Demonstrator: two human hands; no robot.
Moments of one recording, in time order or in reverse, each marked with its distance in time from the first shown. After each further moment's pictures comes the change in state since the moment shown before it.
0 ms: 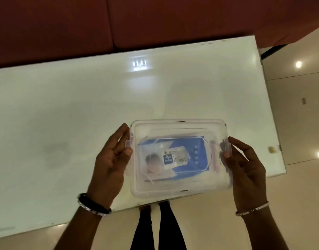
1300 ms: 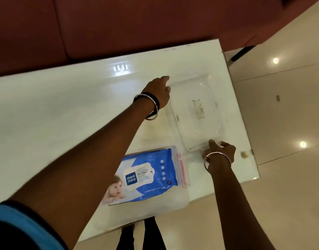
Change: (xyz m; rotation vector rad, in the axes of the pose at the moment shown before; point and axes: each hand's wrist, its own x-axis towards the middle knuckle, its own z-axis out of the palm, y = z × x) left_hand 0.235 0.037 0.204 0.901 -0.366 0.048; right_hand 0.138 0.051 -0.036 -0.235 0.652 0.592
